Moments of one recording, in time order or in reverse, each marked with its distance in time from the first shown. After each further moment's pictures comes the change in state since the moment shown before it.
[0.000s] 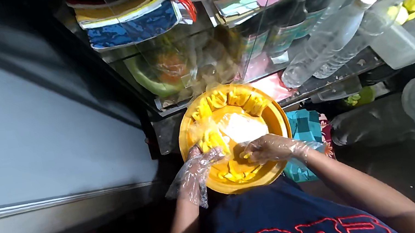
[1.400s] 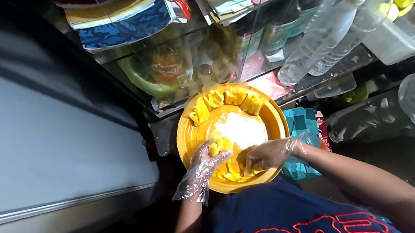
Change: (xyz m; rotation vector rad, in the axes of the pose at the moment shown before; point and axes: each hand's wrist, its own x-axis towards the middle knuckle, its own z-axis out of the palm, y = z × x) left_hand 0.014 -0.001 0.002 0.544 -0.105 0.039; right_hand 0.019 0.026 0.006 -0.175 -0.304 -0.108
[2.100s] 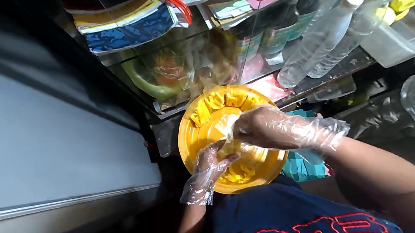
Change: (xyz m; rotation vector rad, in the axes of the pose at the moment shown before) left_hand -0.006 0.010 0.004 0.256 -0.029 0.255; right_hand -0.047 -0.115 -0.037 -0.533 0.786 -0.264
